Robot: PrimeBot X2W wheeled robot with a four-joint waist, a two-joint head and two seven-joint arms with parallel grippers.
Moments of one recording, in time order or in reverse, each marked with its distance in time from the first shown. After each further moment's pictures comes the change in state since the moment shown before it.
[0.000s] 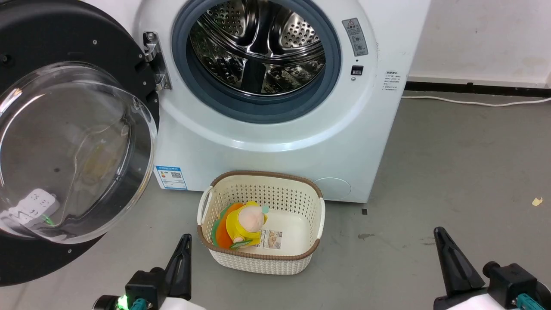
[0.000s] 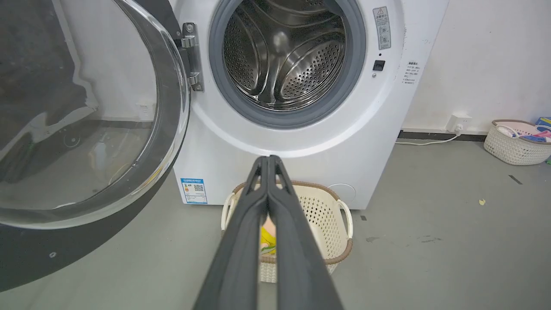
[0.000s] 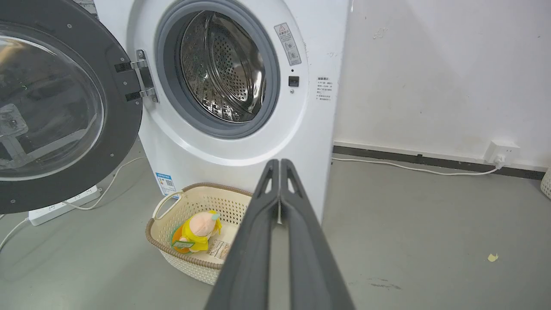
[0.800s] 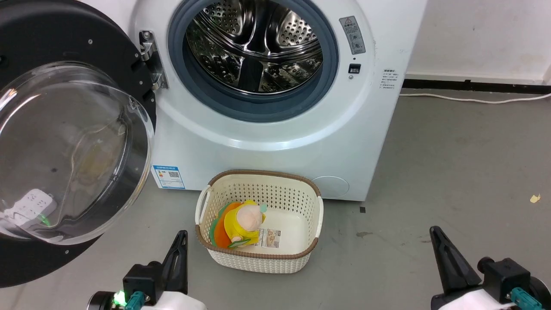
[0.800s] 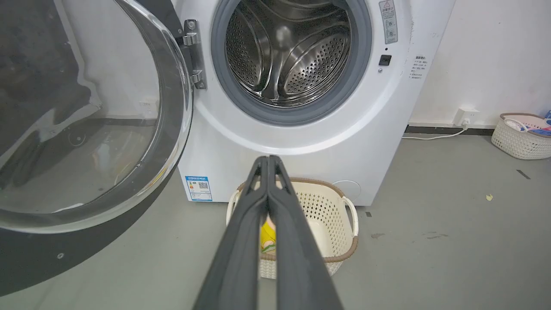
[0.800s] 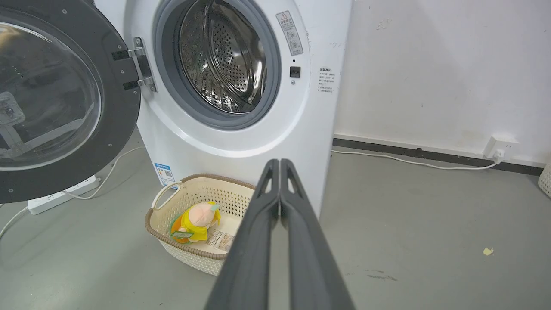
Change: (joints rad) left arm -0.008 -0.005 0.023 -0.022 0.021 0.000 0.051; right arm -0.007 0.000 0.009 -0.010 -0.014 0.000 0.049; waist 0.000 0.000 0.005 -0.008
